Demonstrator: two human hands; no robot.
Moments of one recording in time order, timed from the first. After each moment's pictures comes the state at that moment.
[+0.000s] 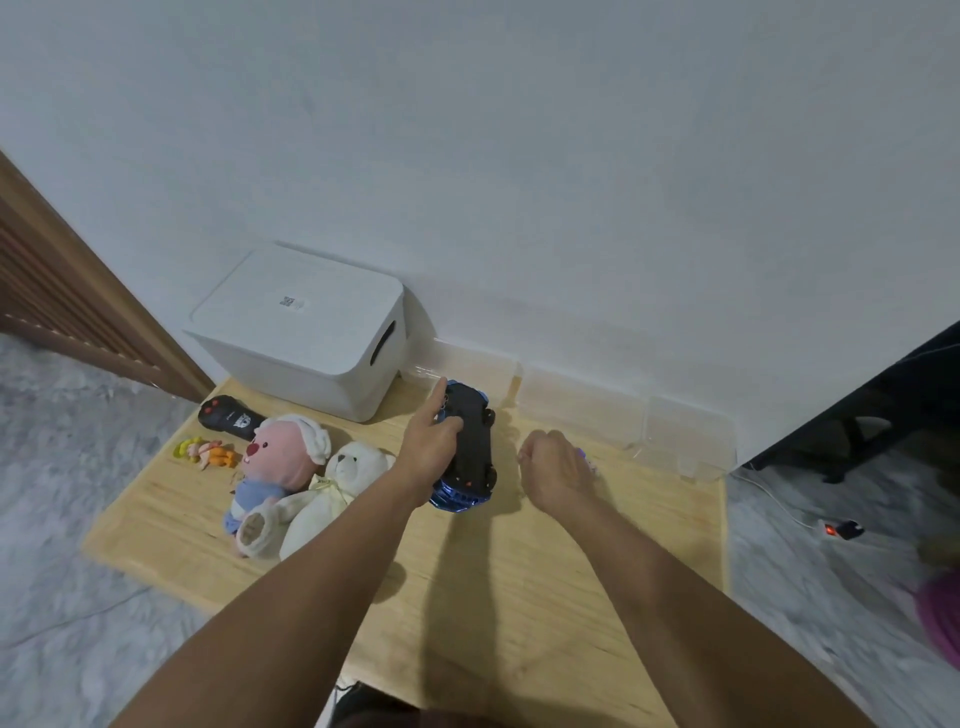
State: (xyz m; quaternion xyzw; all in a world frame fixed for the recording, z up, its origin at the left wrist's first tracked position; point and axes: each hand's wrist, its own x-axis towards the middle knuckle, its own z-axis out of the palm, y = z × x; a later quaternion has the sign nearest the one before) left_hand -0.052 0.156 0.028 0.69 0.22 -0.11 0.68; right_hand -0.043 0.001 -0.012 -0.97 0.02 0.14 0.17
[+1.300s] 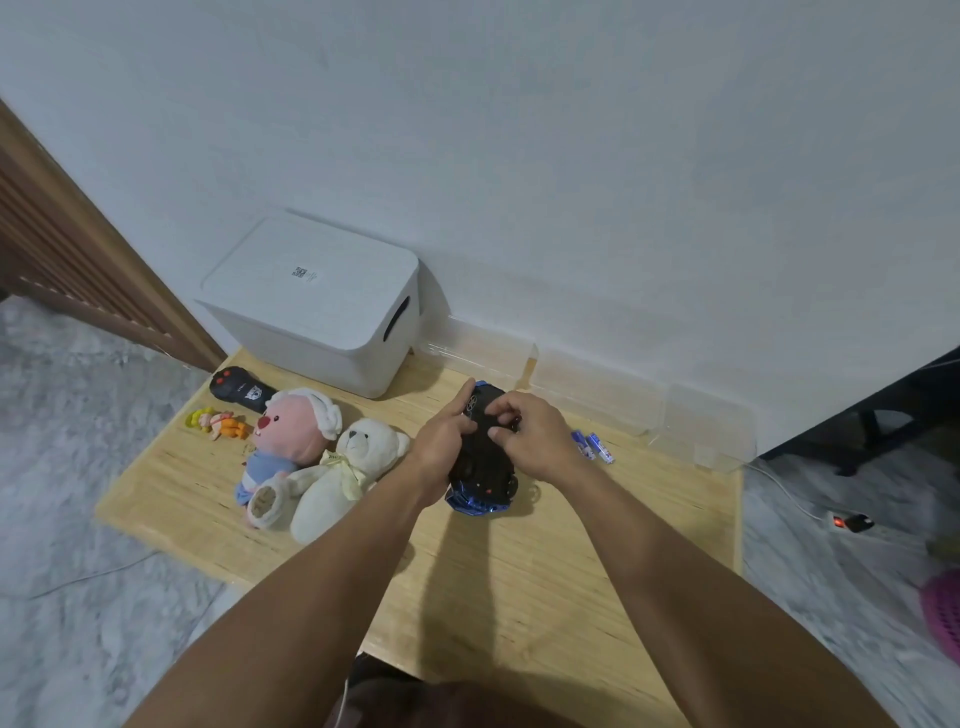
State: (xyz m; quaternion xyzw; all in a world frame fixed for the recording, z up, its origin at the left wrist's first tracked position) left_hand -0.058 0.159 0.003 0.61 0.24 -0.19 0.73; right_hand -0.029 0.025 -0.003 -0.90 -0.05 0.16 0.40
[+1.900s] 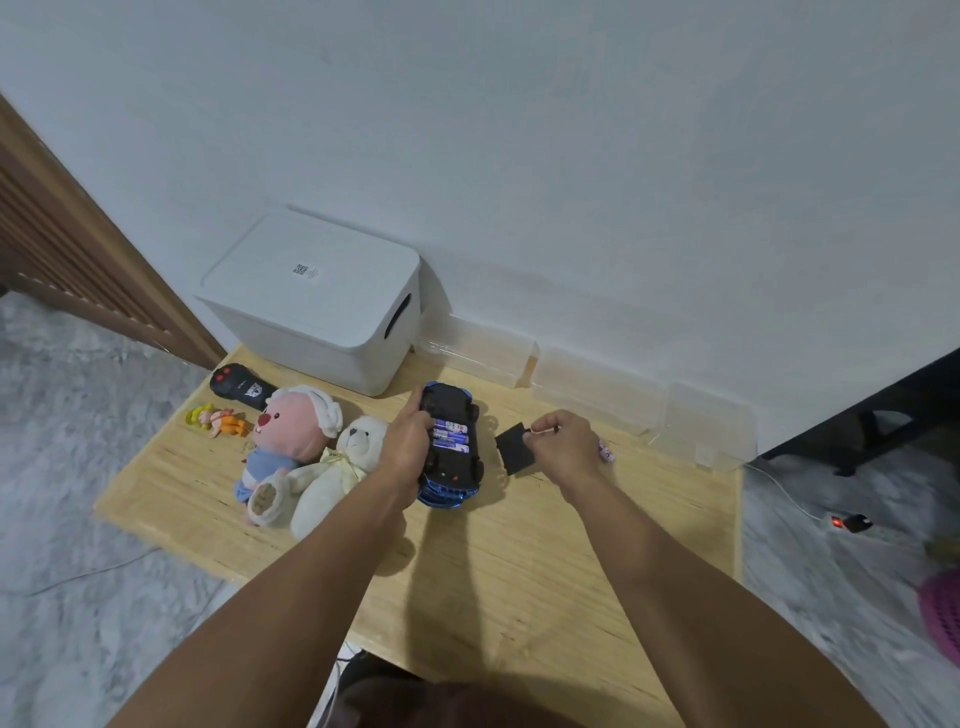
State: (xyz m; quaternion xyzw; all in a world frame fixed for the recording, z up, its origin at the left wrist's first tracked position) left_hand -0.065 0.187 -0.008 0.59 0.29 -0.12 0.74; right_hand -0.031 0.006 -0.030 -0.85 0.21 0.13 0.47
